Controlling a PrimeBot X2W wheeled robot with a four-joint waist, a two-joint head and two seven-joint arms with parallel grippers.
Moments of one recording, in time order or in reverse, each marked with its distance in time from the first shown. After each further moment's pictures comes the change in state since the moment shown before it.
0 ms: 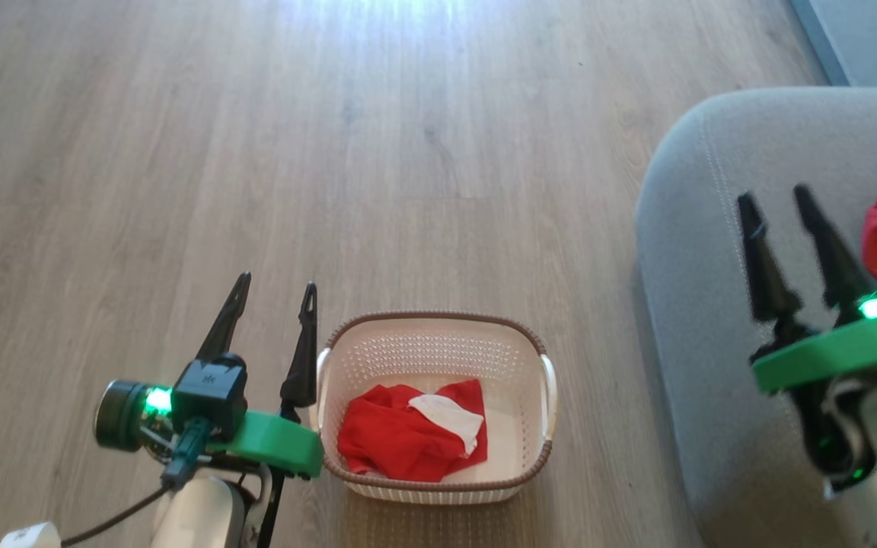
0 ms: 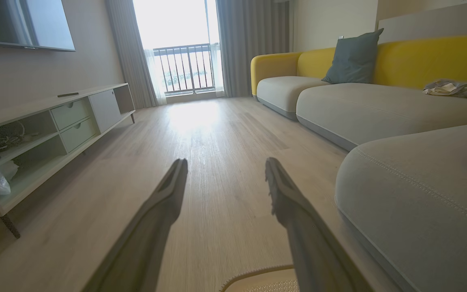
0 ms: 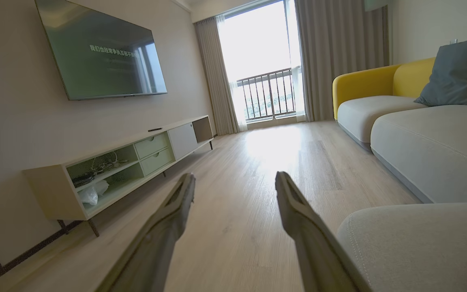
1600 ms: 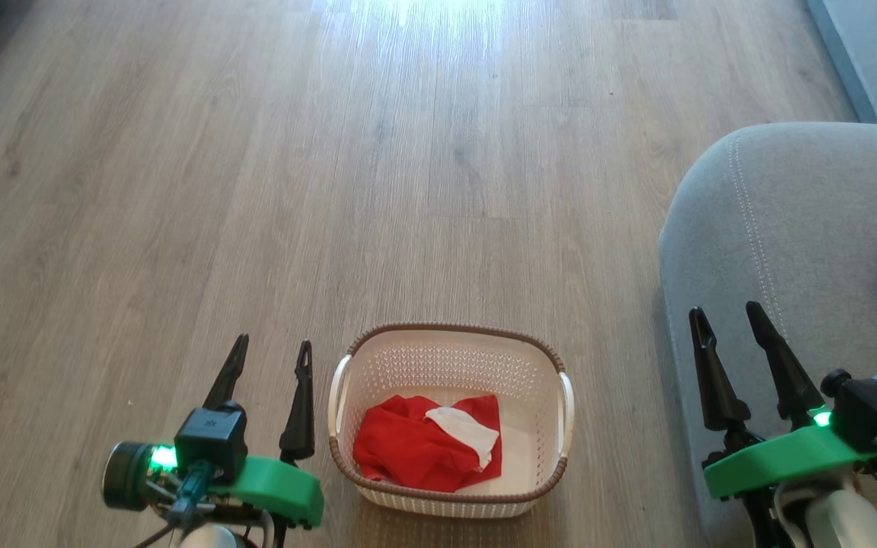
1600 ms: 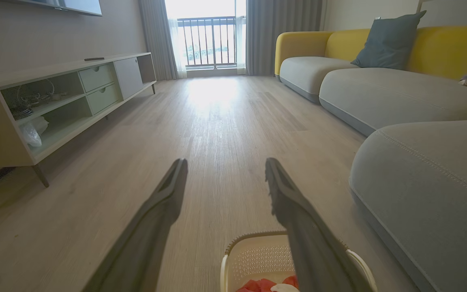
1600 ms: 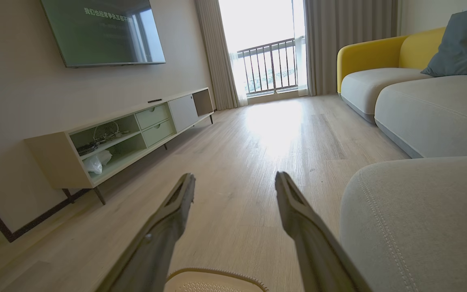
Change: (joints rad) left arm 0.100 -0.007 0.005 0.034 -0.028 0.041 0.000; right arm 0.249 0.186 -0.082 -0.065 -0.221 0.000 0.000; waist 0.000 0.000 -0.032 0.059
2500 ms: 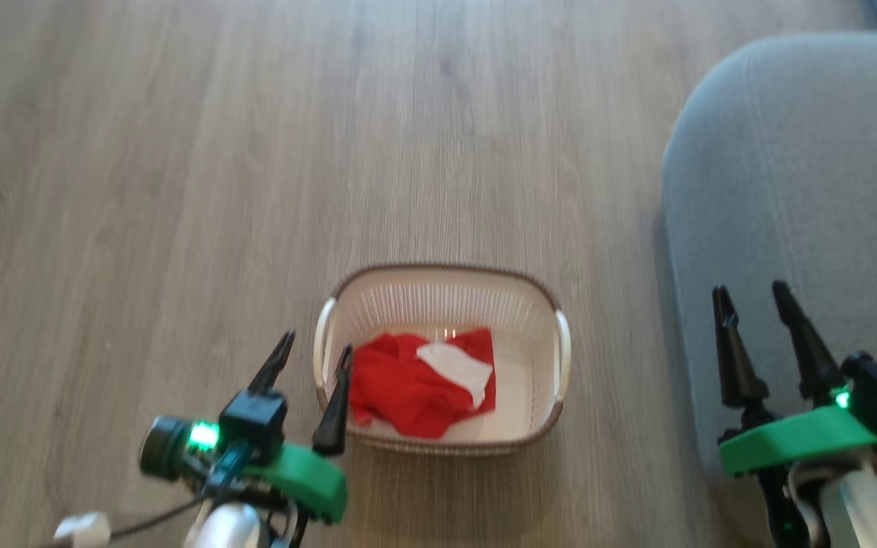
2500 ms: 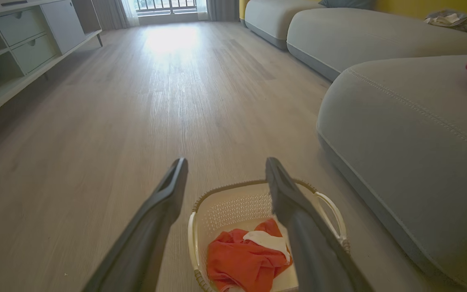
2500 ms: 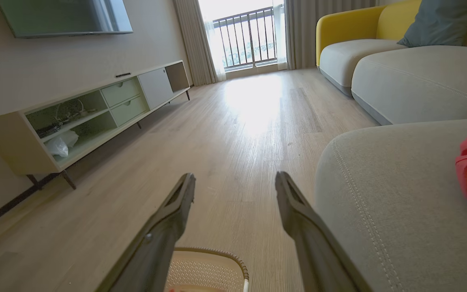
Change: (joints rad) left arm -0.074 -0.001 -0.060 0.114 0.015 -0.091 0.000; right arm -0.033 0.012 -0.057 0.003 -0.050 0.000 0.000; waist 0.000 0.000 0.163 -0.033
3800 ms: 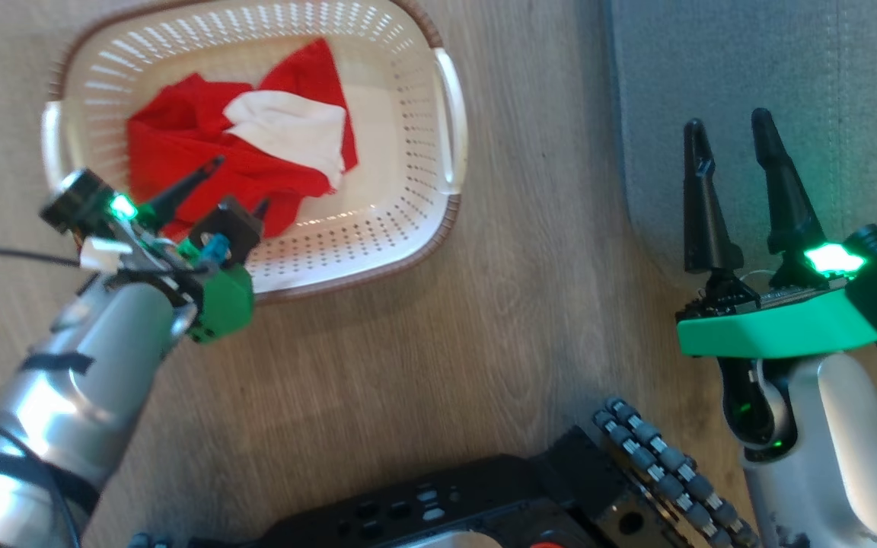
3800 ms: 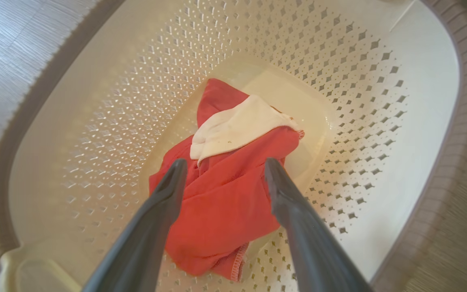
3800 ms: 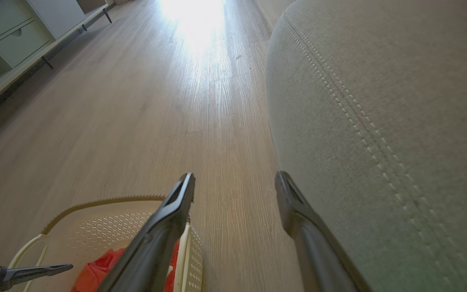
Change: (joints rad) left arm -0.695 0.251 -0.314 0.577 0.200 -0.091 0.000; right arm -0.250 0.092 0.059 -0.127 -0.002 0.000 0.000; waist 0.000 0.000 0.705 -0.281
